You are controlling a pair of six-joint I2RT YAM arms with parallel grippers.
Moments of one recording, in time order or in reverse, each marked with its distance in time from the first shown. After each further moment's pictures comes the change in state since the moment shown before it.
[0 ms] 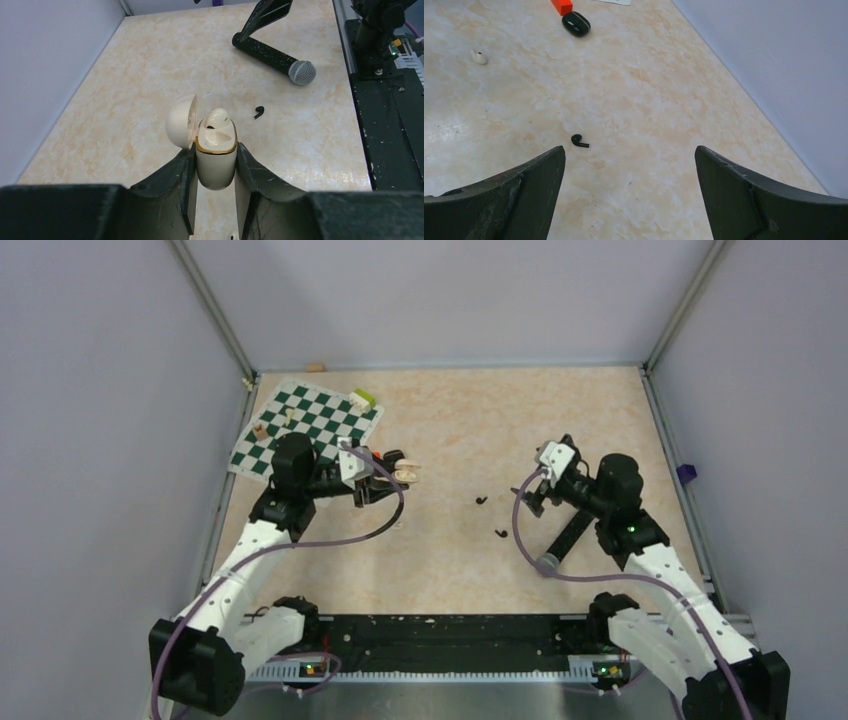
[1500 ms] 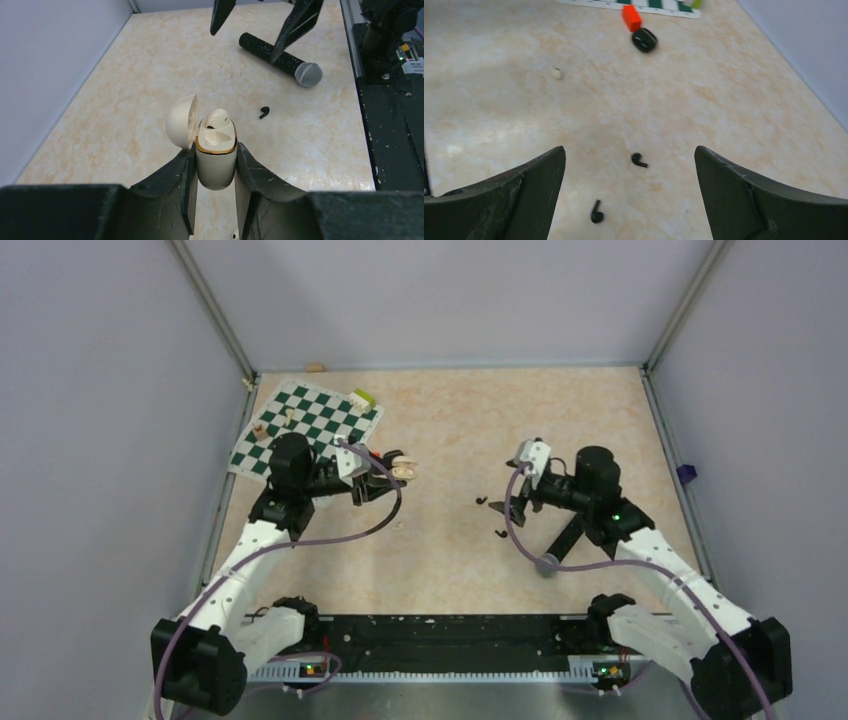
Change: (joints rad) left arm 0.019 0.013 -0.011 0.076 0.004 -0.067; right arm 0.031 0.065 0.026 0.003 -0.120 0.124
